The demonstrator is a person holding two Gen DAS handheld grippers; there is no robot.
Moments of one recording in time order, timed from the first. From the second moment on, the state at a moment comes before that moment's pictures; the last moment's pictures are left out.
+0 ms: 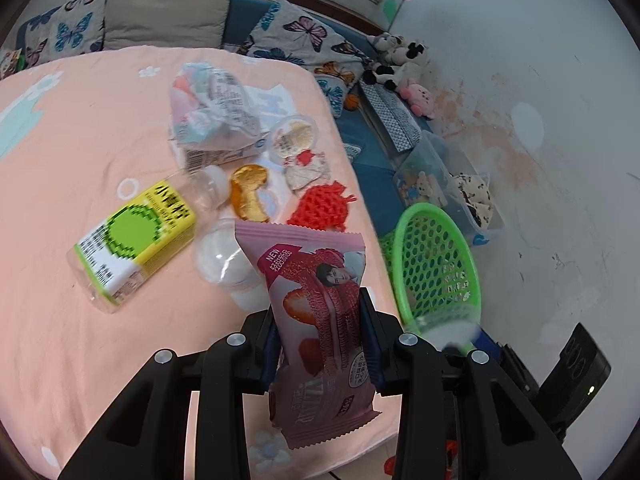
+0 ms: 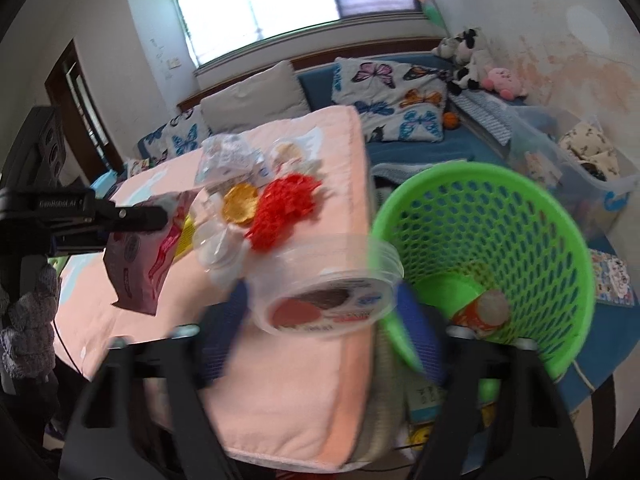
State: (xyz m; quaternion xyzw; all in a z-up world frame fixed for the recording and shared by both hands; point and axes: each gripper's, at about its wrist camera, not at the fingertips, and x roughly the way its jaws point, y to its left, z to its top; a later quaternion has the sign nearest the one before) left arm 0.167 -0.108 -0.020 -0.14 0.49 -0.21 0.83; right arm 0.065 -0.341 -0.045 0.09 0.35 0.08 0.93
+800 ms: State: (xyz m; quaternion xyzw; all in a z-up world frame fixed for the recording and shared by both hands) left arm 0.175 -0.141 -0.021 -0.12 0.49 -0.24 0.83; right arm 0.046 -0.355 -0.075 0.11 0.39 0.08 0.91
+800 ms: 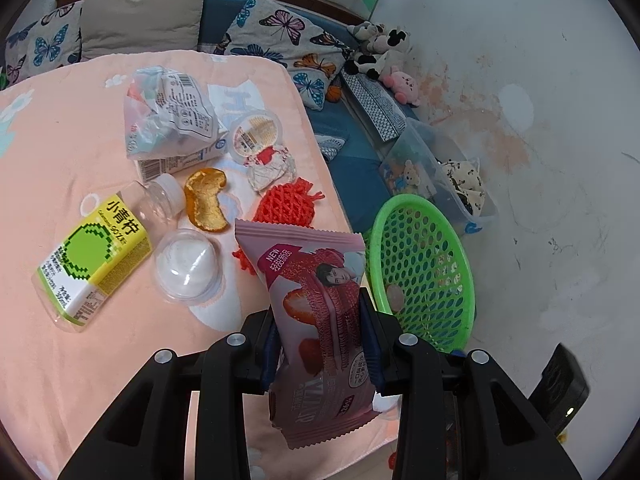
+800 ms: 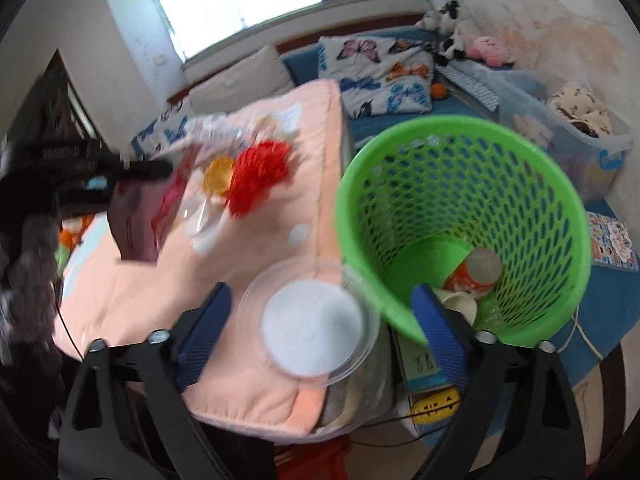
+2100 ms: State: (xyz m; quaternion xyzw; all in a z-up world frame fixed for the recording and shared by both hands) left arm 0.184 -0.179 0.002 -0.09 0.48 -0.27 0.83; right arm 0.076 -0.414 -0.069 0.16 0.38 0.01 0.91
